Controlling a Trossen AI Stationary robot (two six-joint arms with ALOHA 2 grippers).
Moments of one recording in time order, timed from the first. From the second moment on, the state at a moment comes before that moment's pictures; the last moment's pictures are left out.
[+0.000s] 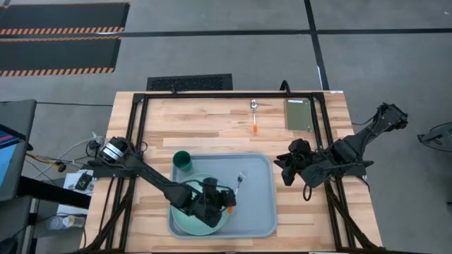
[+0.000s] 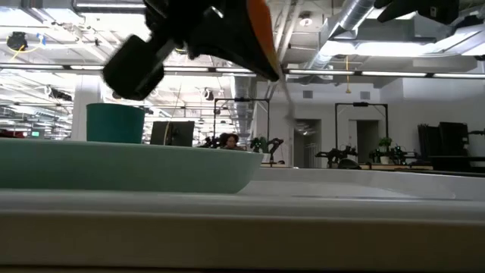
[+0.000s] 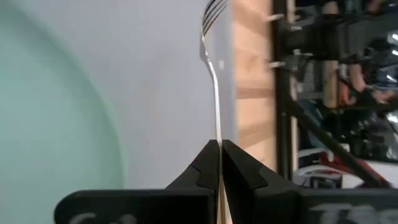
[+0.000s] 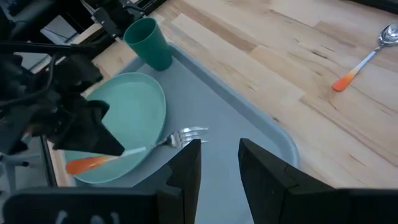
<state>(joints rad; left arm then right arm) -0.54 1.93 1.31 -0.19 -0.69 -1.95 0.59 1.10 1.04 -0.84 0.71 1.15</state>
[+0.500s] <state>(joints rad) -0.57 2.04 1.37 -0.17 -0.73 -2.34 0.59 1.10 1.05 -0.84 0.71 1.09</state>
